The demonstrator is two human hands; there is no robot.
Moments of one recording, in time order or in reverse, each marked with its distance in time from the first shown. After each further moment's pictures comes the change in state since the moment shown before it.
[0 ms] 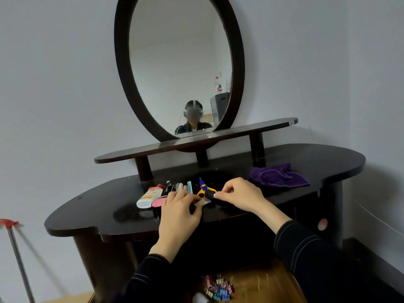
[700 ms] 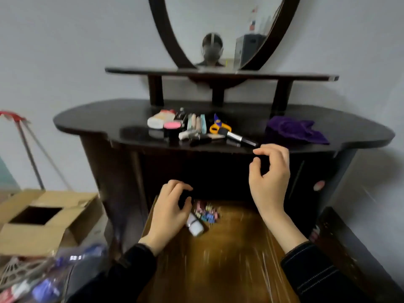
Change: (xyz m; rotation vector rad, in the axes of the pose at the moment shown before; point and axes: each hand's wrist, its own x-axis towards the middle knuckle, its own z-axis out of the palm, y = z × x) left_hand -0.172 -0.030 0.035 -0.303 0.019 -0.153; right_hand -0.115 0.016 0.061 0.255 0.773 -0.335
